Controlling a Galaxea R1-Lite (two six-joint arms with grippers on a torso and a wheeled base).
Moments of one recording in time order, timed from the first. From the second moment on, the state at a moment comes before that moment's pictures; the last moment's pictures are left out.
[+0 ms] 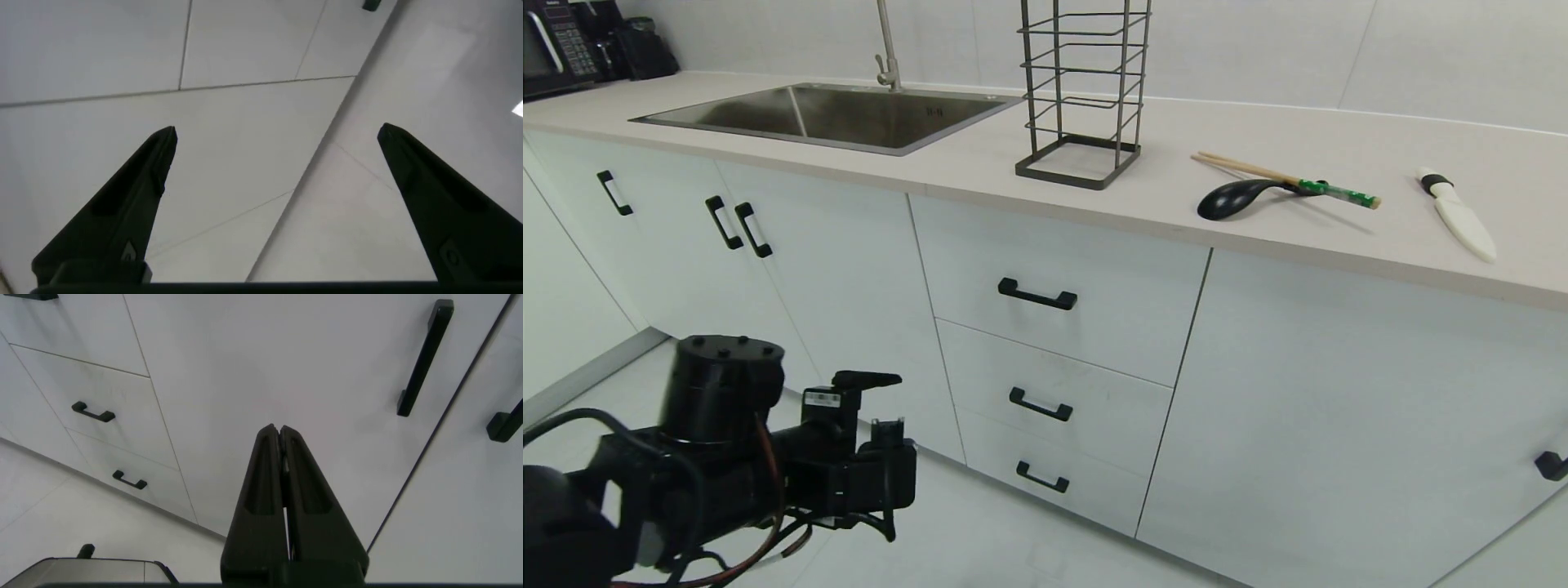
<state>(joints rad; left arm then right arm) -0.44 1.58 -0.44 -0.53 -0.03 1.33 0.00 0.01 0.00 0.00 0.05 0.01</state>
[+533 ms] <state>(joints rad) -0.56 1.89 -0.63 -0.54 -0.09 1.35 0.00 0.01 0.00 0.00 0.05 0.01</state>
